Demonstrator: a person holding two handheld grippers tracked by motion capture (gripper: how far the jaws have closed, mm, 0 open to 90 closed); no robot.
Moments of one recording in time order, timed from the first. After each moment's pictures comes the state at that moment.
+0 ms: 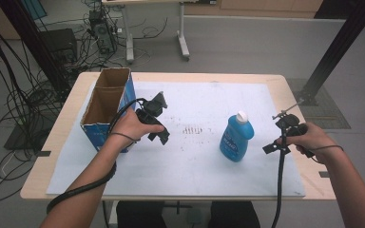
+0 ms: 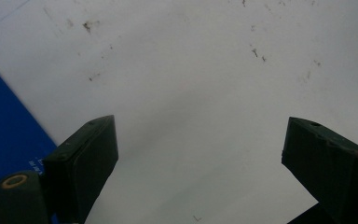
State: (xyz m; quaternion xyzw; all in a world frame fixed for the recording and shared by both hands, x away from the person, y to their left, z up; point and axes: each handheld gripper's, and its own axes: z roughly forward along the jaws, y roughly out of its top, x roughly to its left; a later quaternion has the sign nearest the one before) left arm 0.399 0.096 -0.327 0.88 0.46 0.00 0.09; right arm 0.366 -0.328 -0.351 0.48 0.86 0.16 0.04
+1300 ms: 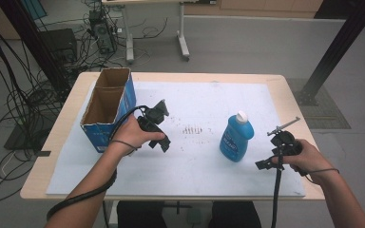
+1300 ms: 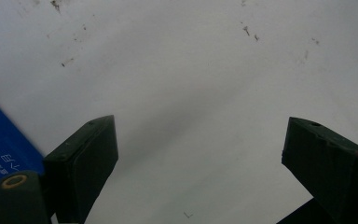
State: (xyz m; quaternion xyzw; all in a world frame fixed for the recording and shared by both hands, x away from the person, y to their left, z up) left arm 0.390 0.092 -0.340 0.89 0.45 -0.01 0.08; right arm 0.325 -0.308 -0.375 0.46 0.86 0.21 0.03
